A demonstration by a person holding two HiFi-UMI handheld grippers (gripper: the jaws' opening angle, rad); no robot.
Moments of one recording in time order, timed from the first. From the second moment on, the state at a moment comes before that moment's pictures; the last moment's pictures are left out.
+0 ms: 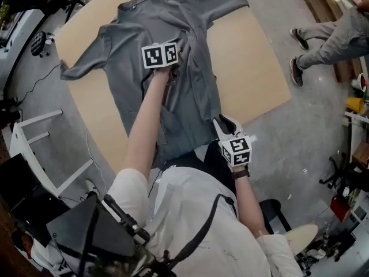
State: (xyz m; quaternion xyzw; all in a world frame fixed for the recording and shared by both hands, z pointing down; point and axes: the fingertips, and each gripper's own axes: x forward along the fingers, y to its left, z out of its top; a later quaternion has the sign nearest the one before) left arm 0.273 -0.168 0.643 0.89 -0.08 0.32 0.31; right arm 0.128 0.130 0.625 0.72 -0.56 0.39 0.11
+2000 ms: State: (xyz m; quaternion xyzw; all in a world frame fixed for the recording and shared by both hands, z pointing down) left arm 0.183 -0.282 0.652 0.87 -0.10 0.42 0.23; right arm -0.069 0.083 0.609 0.50 -0.66 0.55 0.00
